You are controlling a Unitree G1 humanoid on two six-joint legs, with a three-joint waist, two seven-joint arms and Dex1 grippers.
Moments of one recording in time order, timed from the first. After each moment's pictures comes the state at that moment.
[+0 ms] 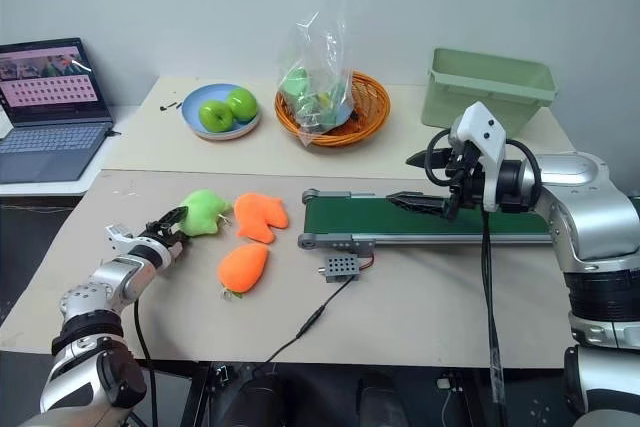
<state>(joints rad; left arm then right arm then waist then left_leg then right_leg) -0.54 0.38 0.72 0.78 -1.15 0.77 -0.11 -0.62 -0.87 -0.03 -0.07 0.45 0.61 1.11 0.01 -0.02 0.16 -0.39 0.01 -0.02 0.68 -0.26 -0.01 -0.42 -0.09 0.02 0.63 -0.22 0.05</state>
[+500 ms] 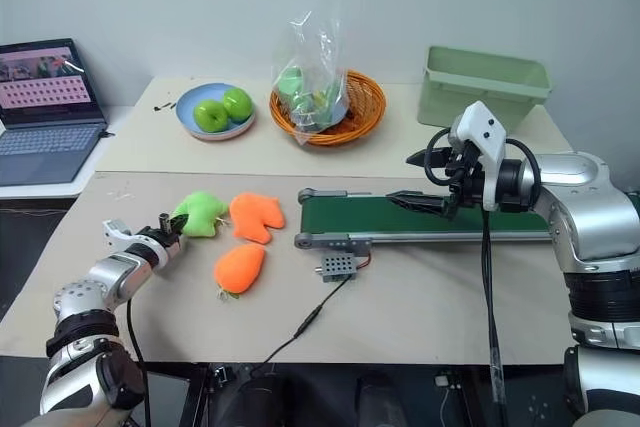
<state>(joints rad) -0.50 0.40 0.70 0.53 -1.07 0.78 -0.08 -0.62 -0.87 -0.03 -0.07 0.45 0.61 1.11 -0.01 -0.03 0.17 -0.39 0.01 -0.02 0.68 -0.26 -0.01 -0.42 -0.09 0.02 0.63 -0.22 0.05</state>
